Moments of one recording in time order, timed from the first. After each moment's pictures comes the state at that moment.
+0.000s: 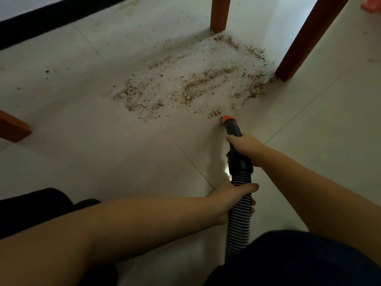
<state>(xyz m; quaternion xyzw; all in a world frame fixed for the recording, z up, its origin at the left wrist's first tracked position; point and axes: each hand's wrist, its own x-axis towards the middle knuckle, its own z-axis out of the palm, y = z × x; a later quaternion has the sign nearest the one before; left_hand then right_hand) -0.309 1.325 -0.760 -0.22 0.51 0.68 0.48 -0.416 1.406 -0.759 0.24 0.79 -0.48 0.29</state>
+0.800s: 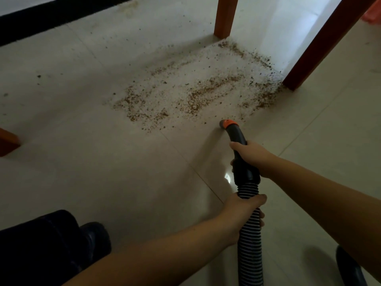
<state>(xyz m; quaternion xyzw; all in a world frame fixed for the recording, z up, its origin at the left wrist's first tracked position) -0.331 1.301 -0.784 -0.22 0.49 0.73 0.43 -0.444 1.379 -0.771 0.25 0.79 -0.48 0.28</state>
